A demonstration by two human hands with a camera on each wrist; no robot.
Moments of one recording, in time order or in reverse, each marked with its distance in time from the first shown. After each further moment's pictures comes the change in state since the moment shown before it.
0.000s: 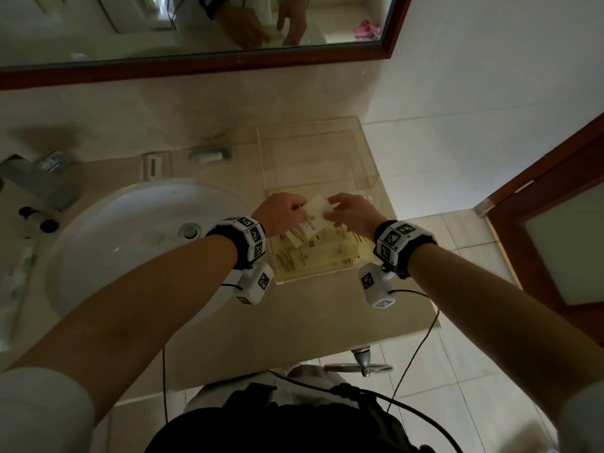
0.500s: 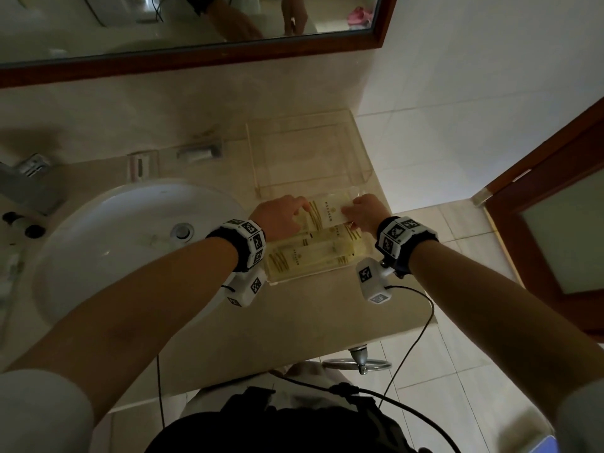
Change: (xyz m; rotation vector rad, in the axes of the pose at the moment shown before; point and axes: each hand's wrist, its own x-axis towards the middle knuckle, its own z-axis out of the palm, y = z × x) left_hand 0.015 -0.002 0.015 0.365 -0.155 0.002; right_hand 0.009 0.022 -0.017 -0.014 0.154 0.227
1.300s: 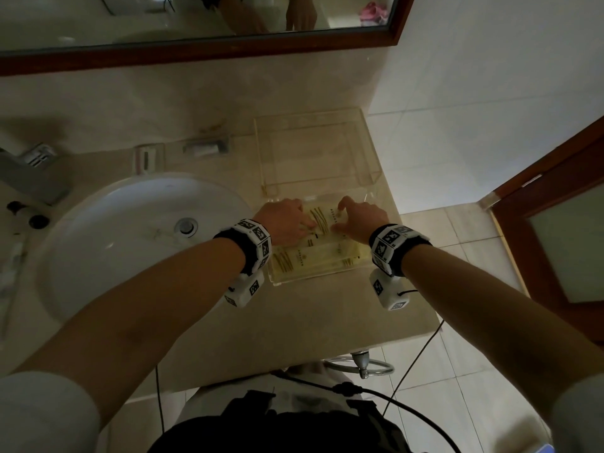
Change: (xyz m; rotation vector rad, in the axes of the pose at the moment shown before) left_hand 0.006 -0.008 0.011 0.231 -0.004 0.059; right_hand 0.010 0.004 0.021 -0.715 -0.014 -0.268
